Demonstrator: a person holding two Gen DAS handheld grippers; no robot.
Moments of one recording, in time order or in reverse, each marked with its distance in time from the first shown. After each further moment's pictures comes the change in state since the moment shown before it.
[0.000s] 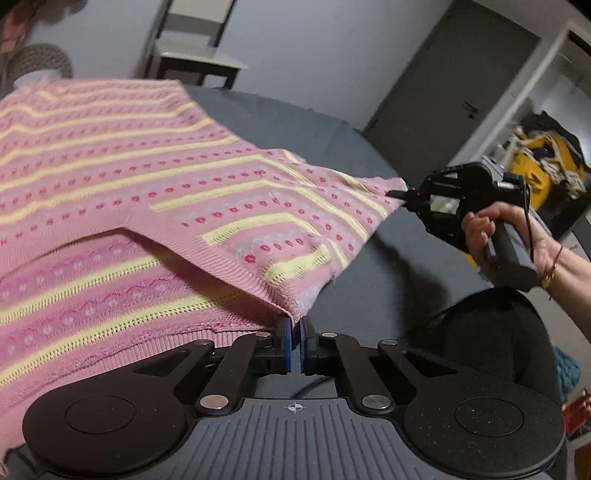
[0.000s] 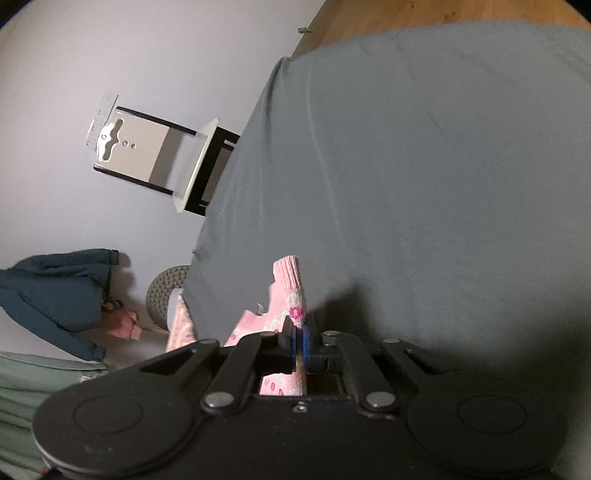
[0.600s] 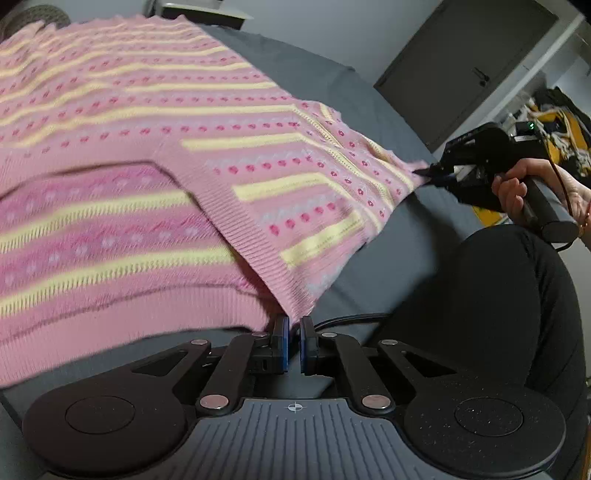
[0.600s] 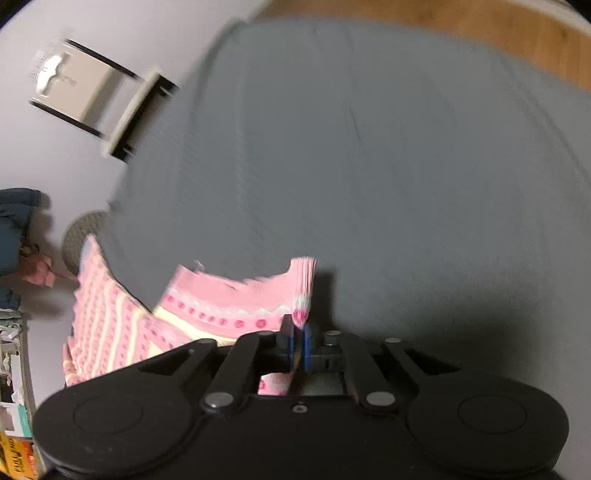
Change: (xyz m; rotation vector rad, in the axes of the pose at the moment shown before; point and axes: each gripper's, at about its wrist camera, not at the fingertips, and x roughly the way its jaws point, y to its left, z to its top) left arm 0.026 0.024 -0.026 -0.080 0.117 0.033; right arm 0.014 -0.021 0.016 -0.095 0.166 -0.341
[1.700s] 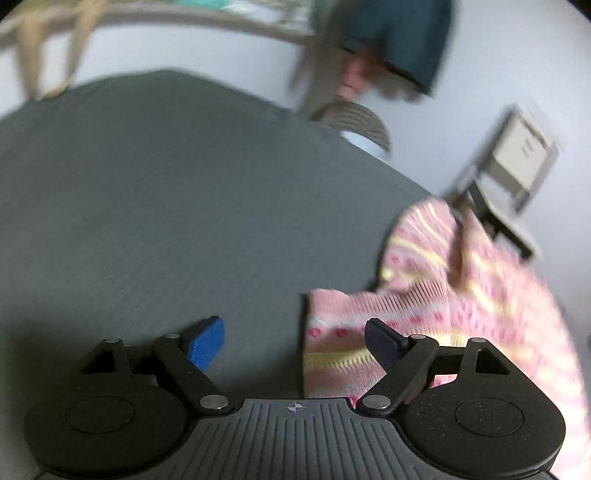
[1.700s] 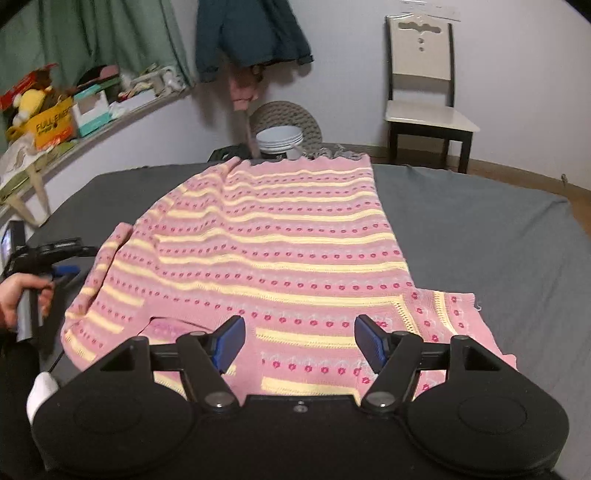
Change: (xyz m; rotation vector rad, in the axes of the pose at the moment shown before) left arm -0.162 0.282 0.014 -0.568 -0.504 0.667; right arm -0.061 0.176 -0.206 -1.161 -0.144 0.206
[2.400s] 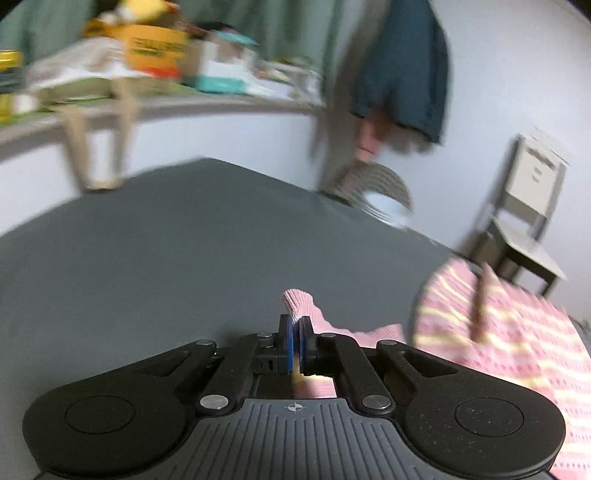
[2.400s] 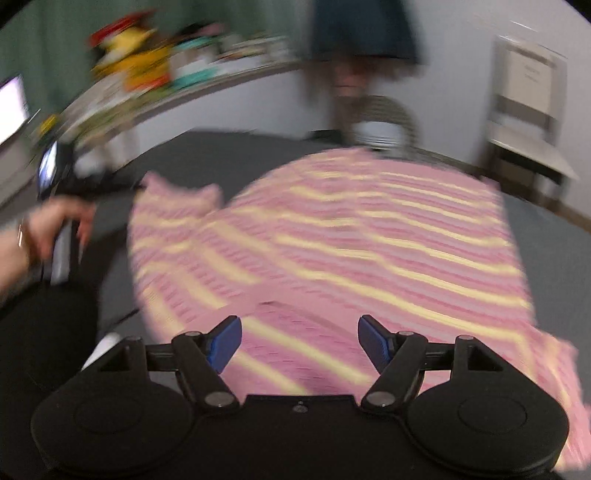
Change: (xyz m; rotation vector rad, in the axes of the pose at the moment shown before) left arm -0.094 0.036 0.029 0.011 -0.215 0.121; right arm 0.032 0.128 -0.014 -0.316 0.050 0.241
